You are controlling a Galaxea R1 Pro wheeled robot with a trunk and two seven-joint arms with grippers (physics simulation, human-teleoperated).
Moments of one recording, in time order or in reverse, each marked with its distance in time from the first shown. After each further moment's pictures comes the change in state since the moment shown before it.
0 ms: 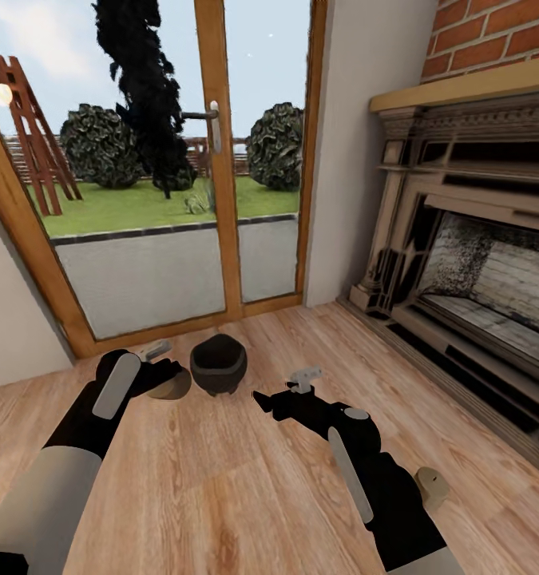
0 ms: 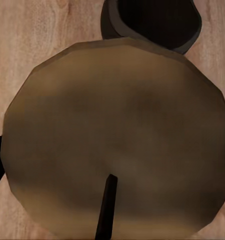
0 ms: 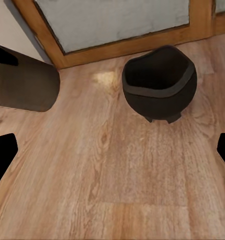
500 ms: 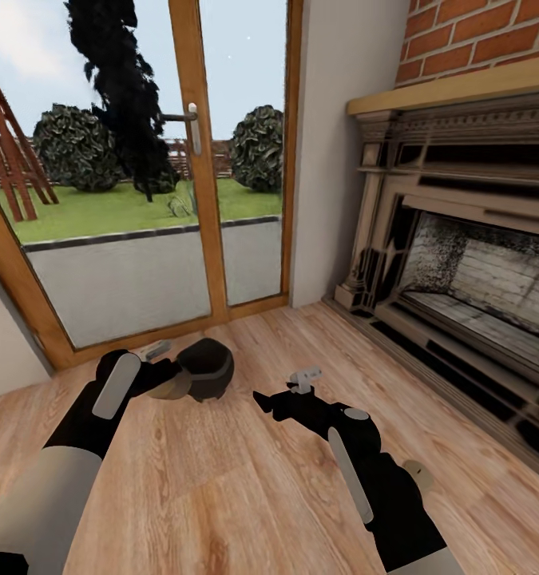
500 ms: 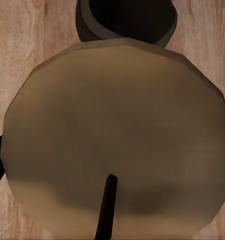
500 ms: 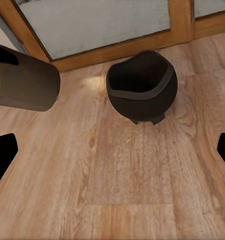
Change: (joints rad) left arm 0.000 0.000 0.000 -0.001 0.002 -0.001 0.000; right arm 0.002 0.000 0.000 0.000 -0.001 0.000 0.000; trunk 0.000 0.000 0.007
